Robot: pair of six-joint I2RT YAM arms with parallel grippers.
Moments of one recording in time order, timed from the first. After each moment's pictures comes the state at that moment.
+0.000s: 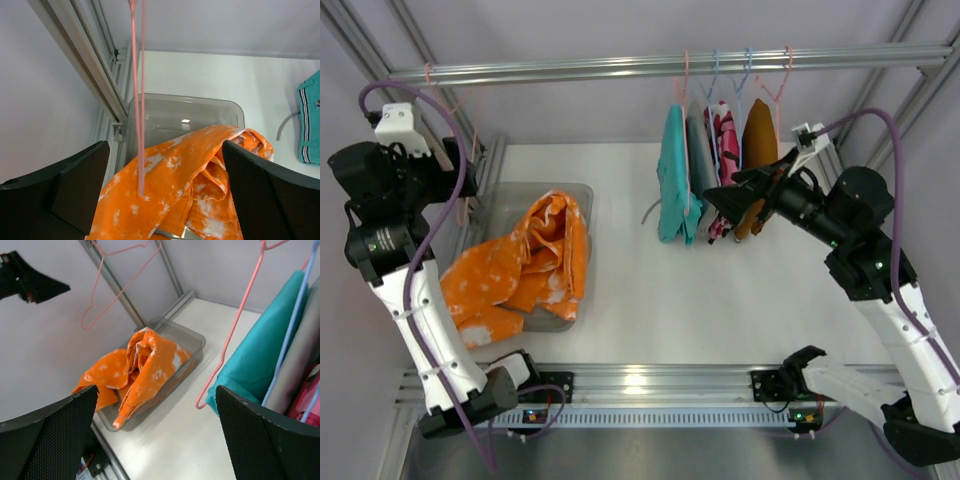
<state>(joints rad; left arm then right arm) 0.43 1.17 1.76 -0.90 0.36 0.08 0.47 0.95 1.33 -0.36 -0.38 0.41</state>
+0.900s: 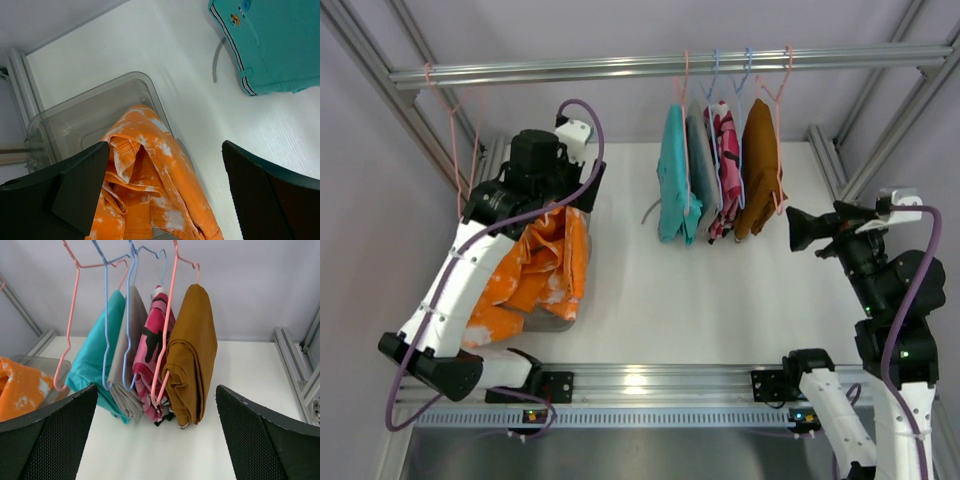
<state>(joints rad) -0.45 1.33 1.64 -0.86 -0.11 0.10 0.05 0.51 1.06 -0.45 -0.16 0.18</state>
